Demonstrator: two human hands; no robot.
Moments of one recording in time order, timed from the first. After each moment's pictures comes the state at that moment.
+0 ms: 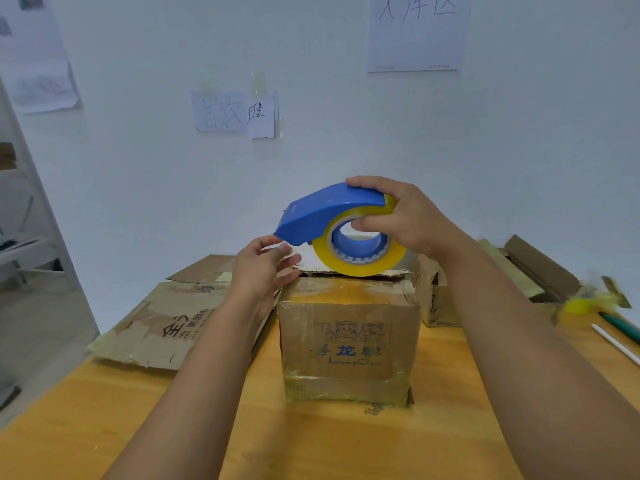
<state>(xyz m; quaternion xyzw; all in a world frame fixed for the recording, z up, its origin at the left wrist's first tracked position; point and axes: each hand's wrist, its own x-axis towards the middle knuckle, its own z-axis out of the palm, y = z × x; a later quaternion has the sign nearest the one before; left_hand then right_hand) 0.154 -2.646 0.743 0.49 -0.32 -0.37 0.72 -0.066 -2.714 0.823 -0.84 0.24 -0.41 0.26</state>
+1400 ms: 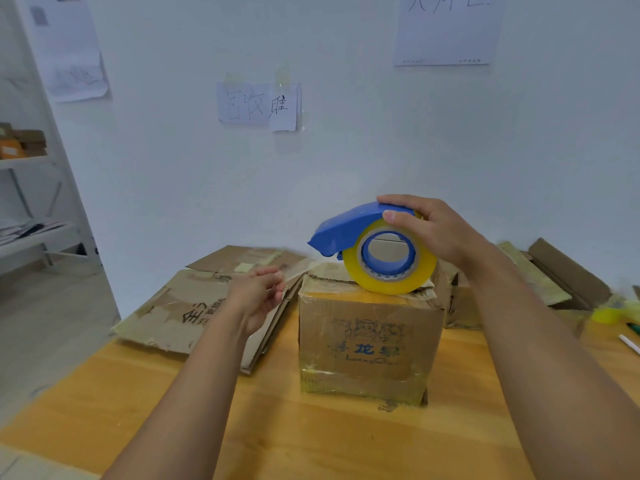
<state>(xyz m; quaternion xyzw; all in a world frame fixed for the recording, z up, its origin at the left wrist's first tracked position) 0.207 -2.640 0.692 0.52 -0.24 -0.46 0.69 -0.073 -2.728 0.802 -0.84 0.28 -0.38 0.28</state>
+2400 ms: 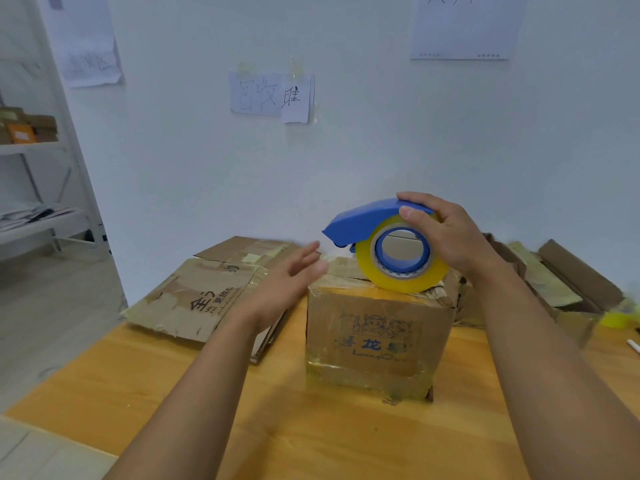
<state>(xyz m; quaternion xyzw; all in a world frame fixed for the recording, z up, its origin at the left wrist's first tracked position) 0.185 -2.617 0.698 0.55 -0.57 -0.35 0.51 -0.070 -2.726 0.784 -0.80 0.31 -0.43 0.27</state>
